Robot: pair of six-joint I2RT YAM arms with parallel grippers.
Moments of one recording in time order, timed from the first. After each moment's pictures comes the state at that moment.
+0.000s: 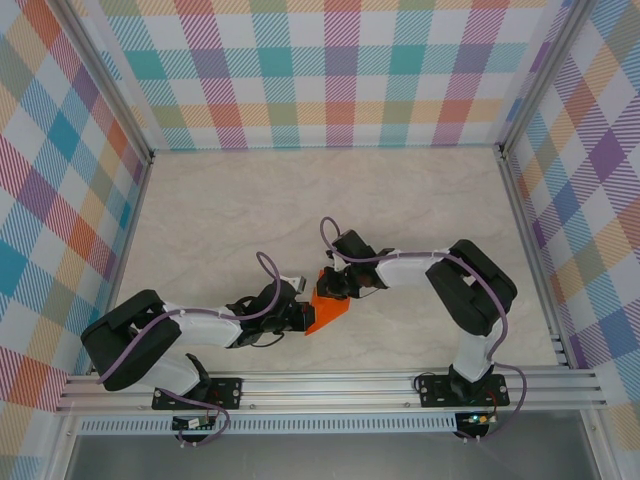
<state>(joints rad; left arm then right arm) -0.88 1.42 0.37 0.28 0.11 -0.82 0.76 1.83 0.93 -0.13 -0.48 0.79</state>
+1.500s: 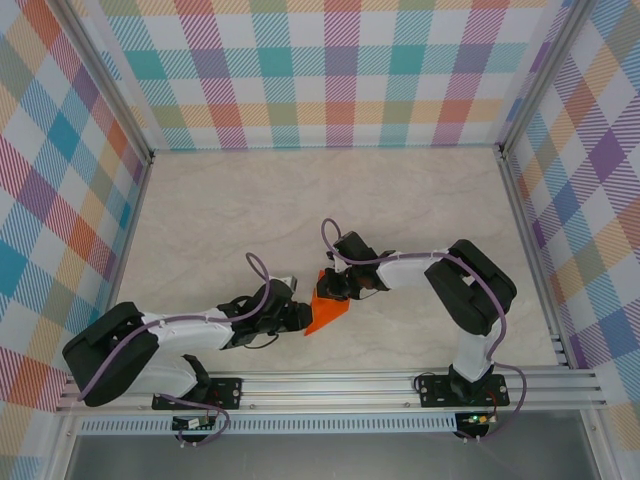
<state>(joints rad) -0.88 1.29 0.38 0.10 0.04 -0.90 0.76 1.83 0.90 -0.08 -0.49 0.79</state>
